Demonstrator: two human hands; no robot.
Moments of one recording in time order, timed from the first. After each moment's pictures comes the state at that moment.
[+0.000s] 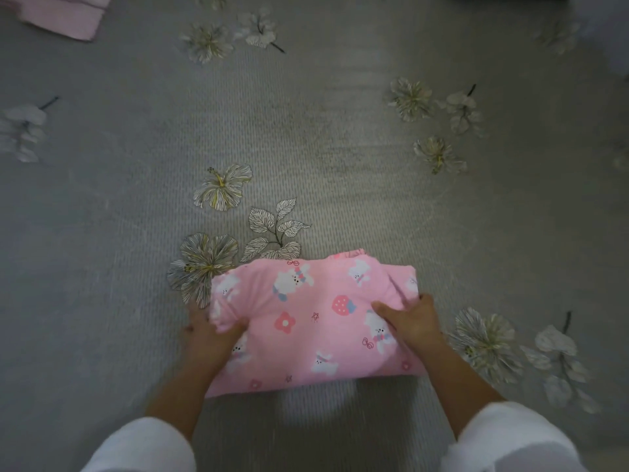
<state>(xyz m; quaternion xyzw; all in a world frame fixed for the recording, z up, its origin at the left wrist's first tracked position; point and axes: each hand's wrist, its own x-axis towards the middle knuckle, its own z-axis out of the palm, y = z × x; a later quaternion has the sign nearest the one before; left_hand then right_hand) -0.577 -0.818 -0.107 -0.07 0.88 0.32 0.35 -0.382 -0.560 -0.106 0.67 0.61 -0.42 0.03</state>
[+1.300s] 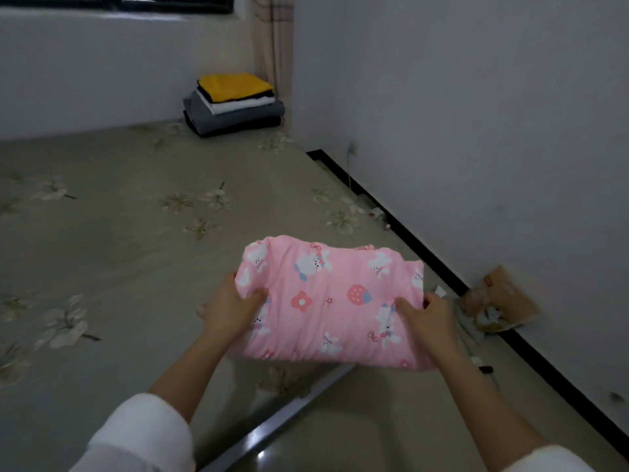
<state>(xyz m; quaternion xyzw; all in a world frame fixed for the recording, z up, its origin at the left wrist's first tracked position) -0.171 -0.565 0.173 0.33 0.83 0.37 0.27 0.126 -0.468 0.189 0.67 0.58 -0.37 -0.28</state>
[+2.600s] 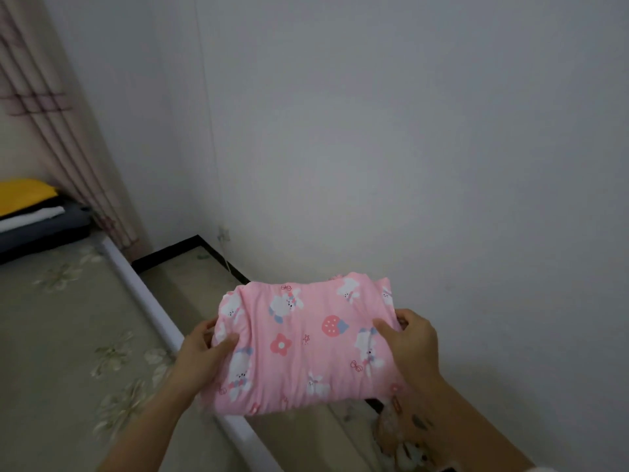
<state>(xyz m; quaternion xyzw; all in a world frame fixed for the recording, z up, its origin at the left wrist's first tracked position) 0.141 0.056 0.188 0.42 0.70 0.44 0.38 0.462 0.116 0.209 0.68 0.56 -0.24 -0.40</state>
